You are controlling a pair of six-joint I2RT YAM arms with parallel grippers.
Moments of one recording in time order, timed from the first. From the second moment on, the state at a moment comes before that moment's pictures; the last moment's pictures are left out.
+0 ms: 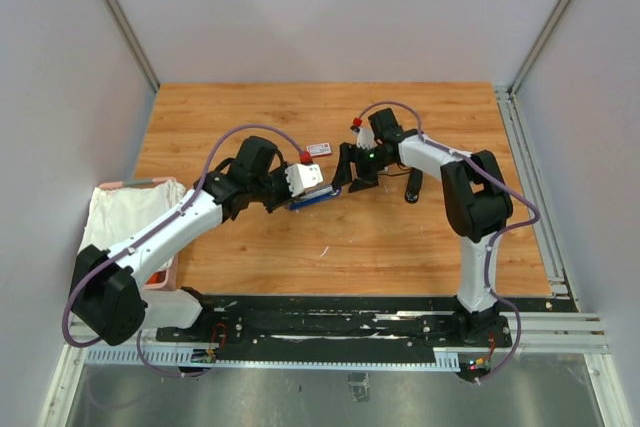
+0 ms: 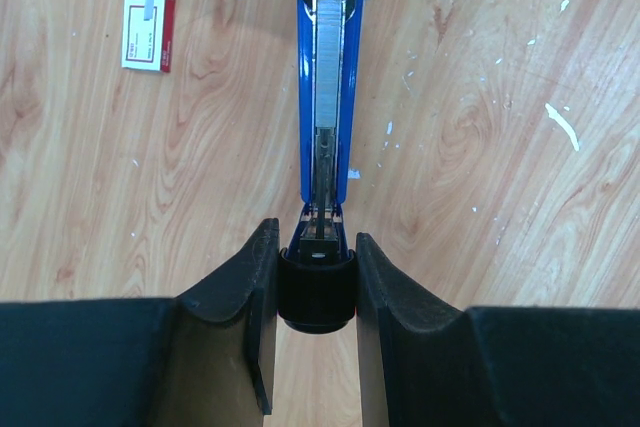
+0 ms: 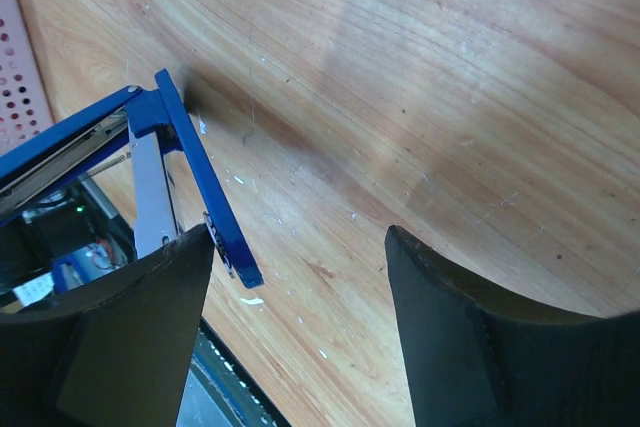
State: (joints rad) left arm -0.58 1.27 0.97 -0.48 0.24 0.68; right arm 0.41 2.04 1.43 -0.46 -0.62 0.32
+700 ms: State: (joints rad) left arm -0.46 1.14 0.95 -0.48 0.38 0.59; right arm 0.32 2.19 1.37 -0.21 -0.98 0.61
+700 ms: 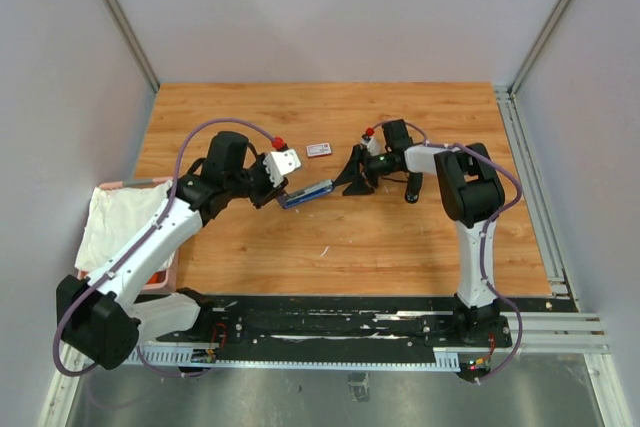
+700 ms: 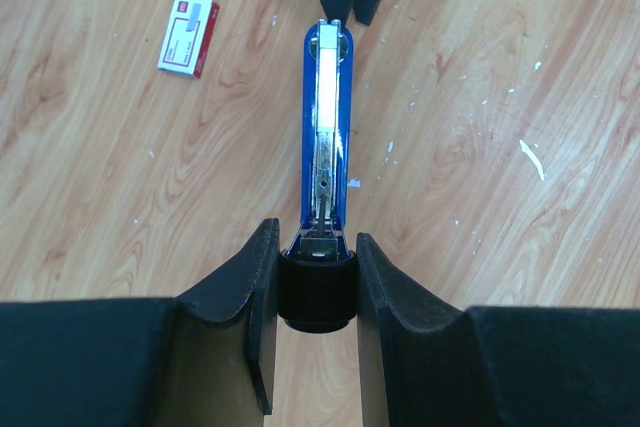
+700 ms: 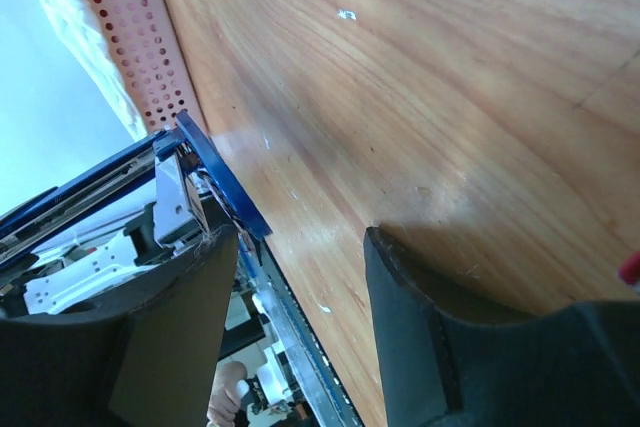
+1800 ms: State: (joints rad) left arm -0.43 1.13 1.01 -0.50 0.37 0.52; right arm 0.33 1.99 1.43 -0.32 -0.98 0.29
